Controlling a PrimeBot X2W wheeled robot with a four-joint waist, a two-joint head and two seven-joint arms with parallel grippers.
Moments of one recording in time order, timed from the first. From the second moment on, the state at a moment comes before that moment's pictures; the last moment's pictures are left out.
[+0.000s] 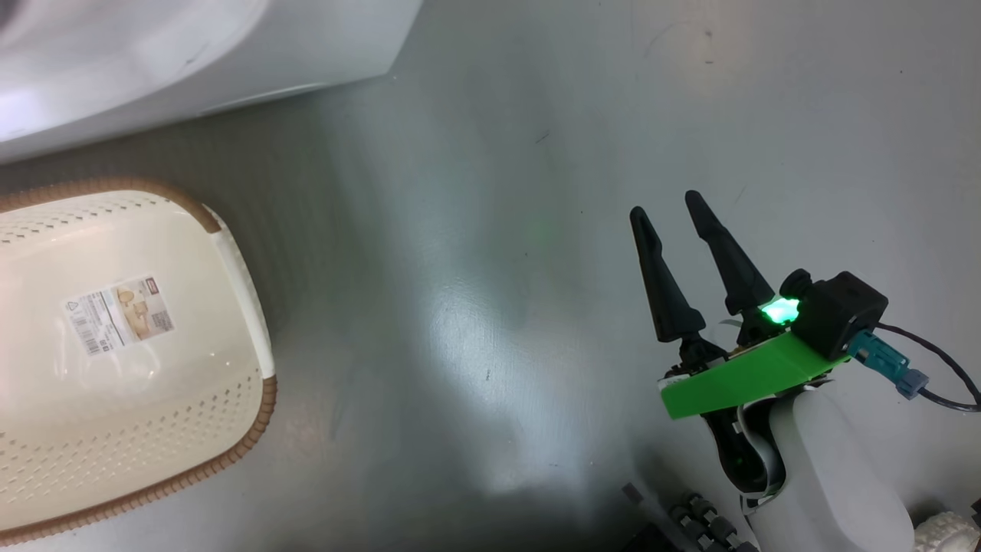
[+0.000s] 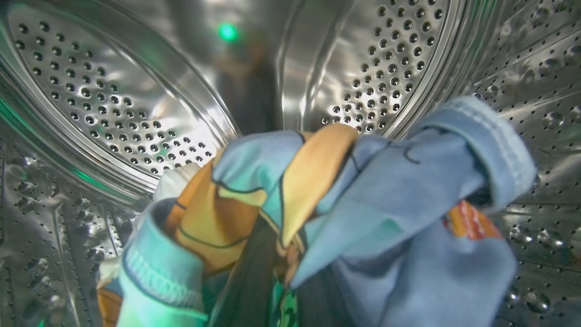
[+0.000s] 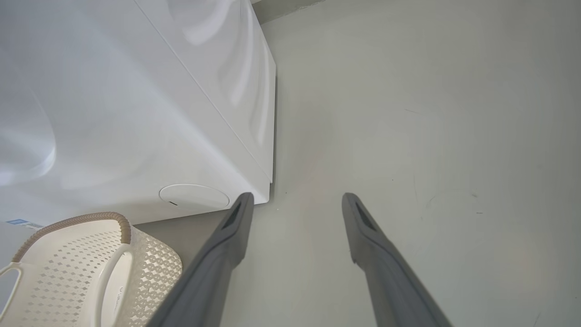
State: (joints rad) left arm -1.47 0.38 -0.04 0.88 -0.24 -0.13 -0.23; right arm -0.39 -0.05 0.19 0.17 0.39 0.13 -0.26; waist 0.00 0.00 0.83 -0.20
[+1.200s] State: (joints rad) left arm -1.12 0.32 -0.05 0.80 -0.28 -0.10 -0.26; right arm -0.37 -0.05 0.15 0.22 0.40 0.13 -0.26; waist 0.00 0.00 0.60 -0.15
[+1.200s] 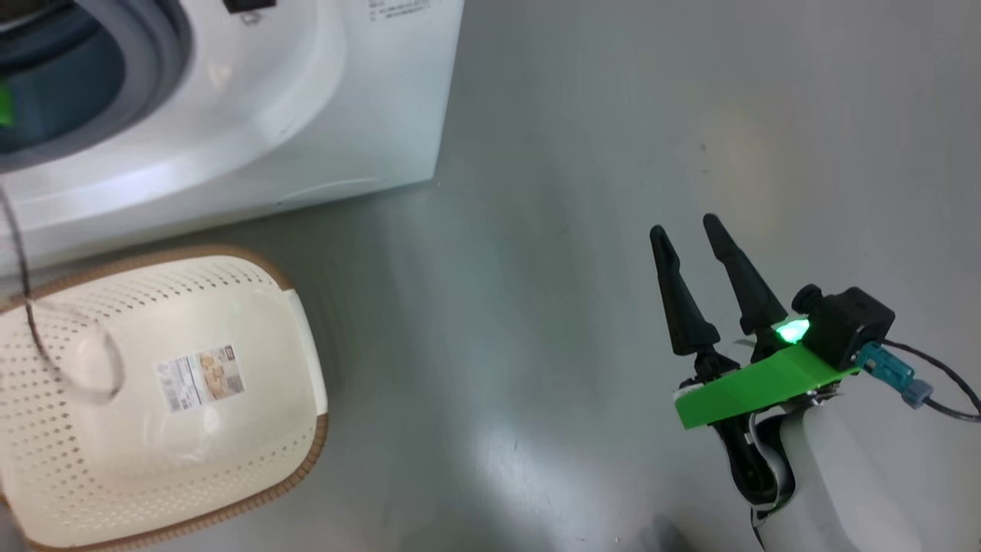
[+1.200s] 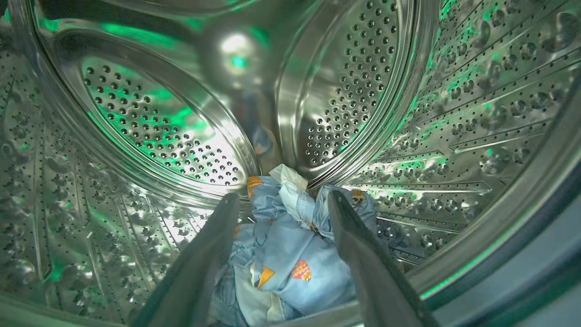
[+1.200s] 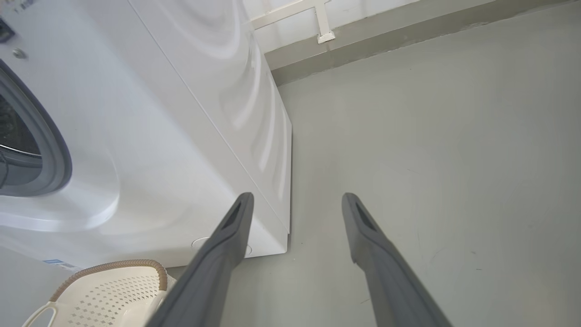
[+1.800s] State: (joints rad) left arm -0.72 0.24 0.04 0.54 -0.28 -0.08 -0.26; right arm -0.32 -0.05 0.15 0.26 0.38 0.13 -0.26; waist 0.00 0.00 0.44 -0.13
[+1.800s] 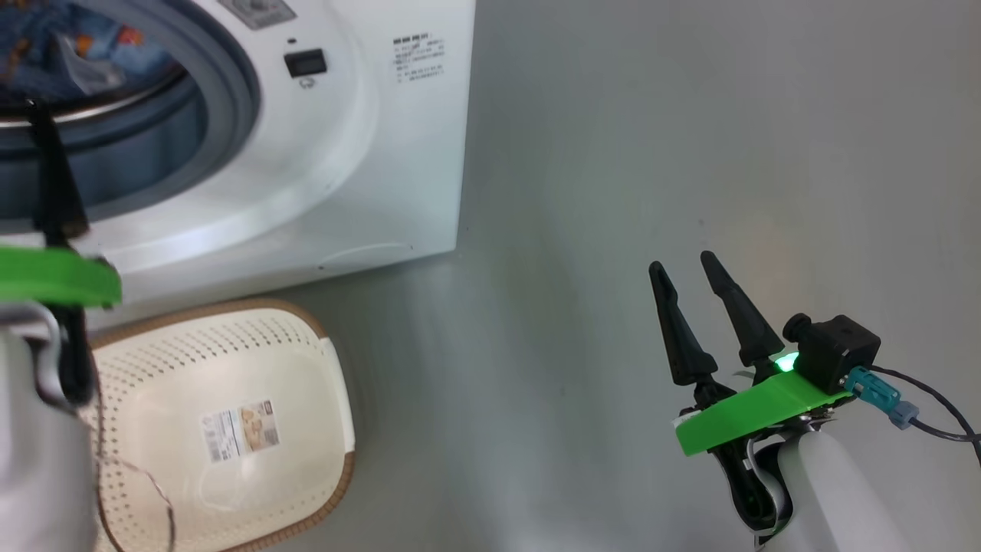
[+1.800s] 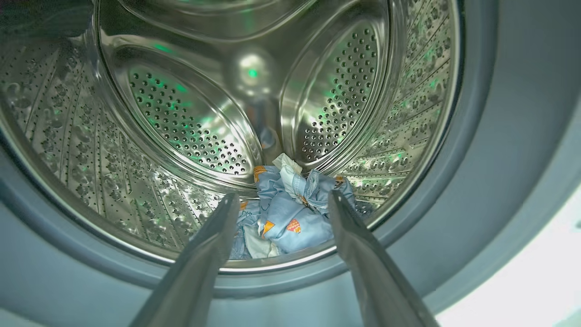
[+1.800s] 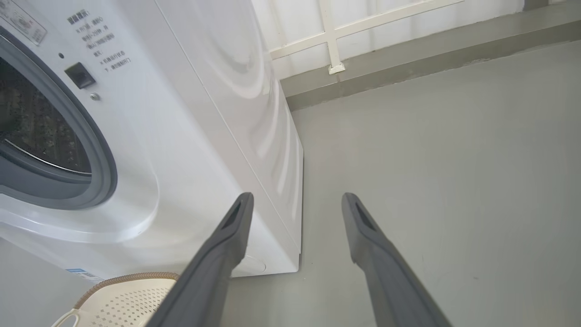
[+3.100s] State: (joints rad) left arm 0.10 0.04 0.13 0.04 -0.18 -0.03 -0.26; right arm -0.19 -0.05 0.09 0.24 0.29 0.13 -0.26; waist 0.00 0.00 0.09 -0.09
